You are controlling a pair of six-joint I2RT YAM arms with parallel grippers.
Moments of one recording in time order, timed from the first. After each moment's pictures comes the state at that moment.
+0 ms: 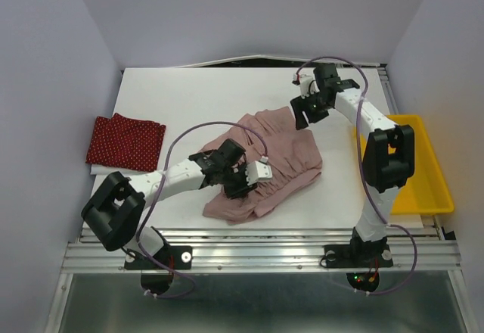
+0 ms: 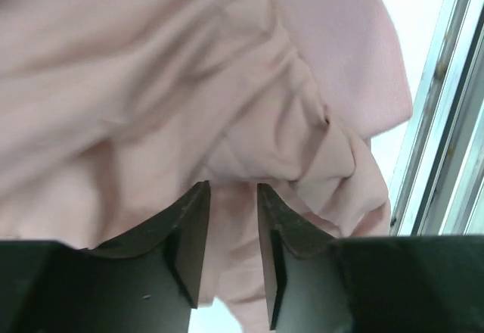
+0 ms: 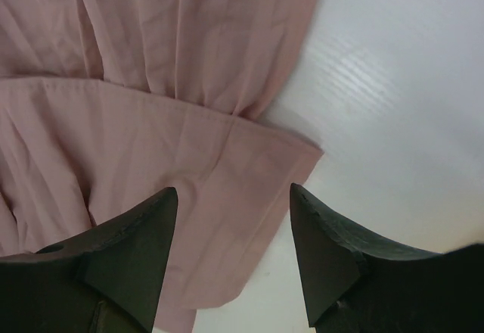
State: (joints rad) left arm -0.81 1.46 0.83 -0.41 0.36 0.51; right arm 0.21 1.95 1.67 -0.78 -0.25 -0.27
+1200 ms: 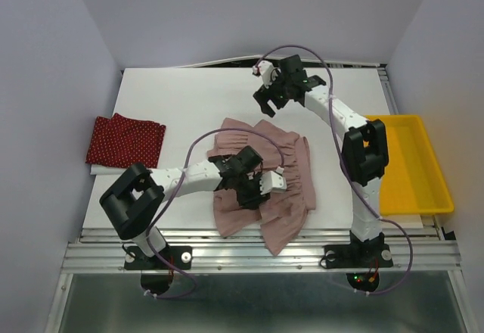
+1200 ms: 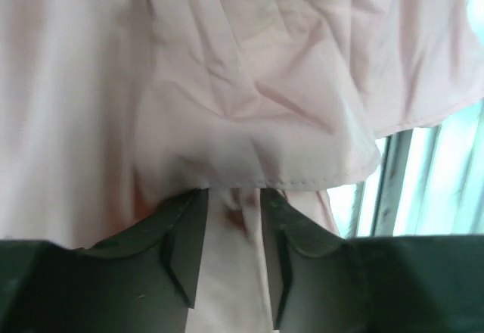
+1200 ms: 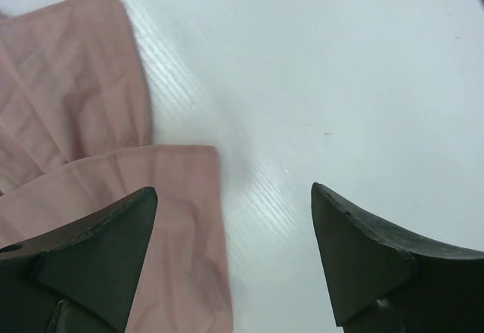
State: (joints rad) left arm -0.92 1.59 0.91 -0.42 0.42 0.49; right arm 0.42 2.13 1.89 -0.55 -0.26 -0.46
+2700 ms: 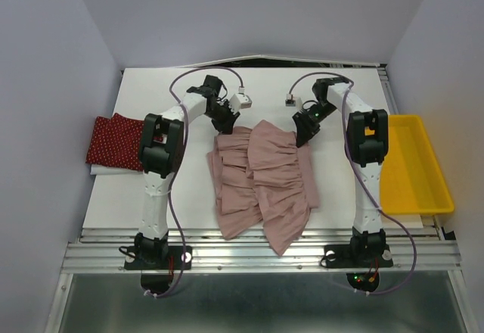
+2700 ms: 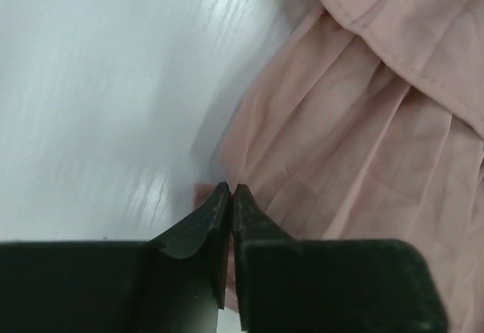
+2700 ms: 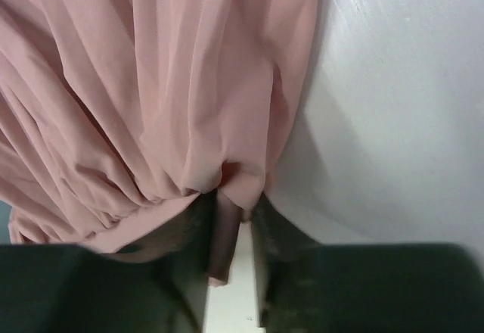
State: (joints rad) left arm -0.33 2.26 1.79 -0.70 0.53 0.69; right arm 0.13 2.41 2.04 -1.33 -0.71 -0.78
